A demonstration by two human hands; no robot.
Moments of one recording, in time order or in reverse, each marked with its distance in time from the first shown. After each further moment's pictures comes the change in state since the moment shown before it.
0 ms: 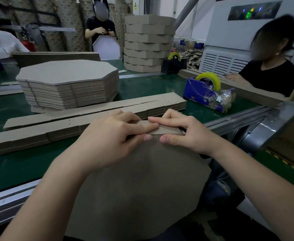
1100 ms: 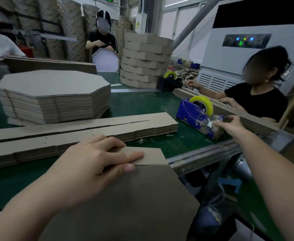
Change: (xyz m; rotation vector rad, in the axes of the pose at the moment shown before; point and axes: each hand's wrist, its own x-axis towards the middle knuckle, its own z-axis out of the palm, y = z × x) left_hand 0.014 -0.010 0.013 -0.019 0.058 0.015; right_hand 0.022 0.210 -0.219 -0.154 0.875 0.876
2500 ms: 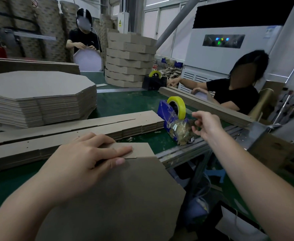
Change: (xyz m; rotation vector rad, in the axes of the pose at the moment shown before) left_hand 0.003 -0.007 0.004 -0.043 -0.018 0.014; right_hand -0.120 -0.051 0.011 0.703 -0.064 0.145
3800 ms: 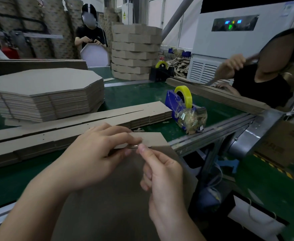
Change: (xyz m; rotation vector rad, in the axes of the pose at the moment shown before) left_hand -0.001 0.017 -0.007 -0.114 -0.001 0.014; right_hand -0.263 0.064 0.066 0.372 -0.298 0.141
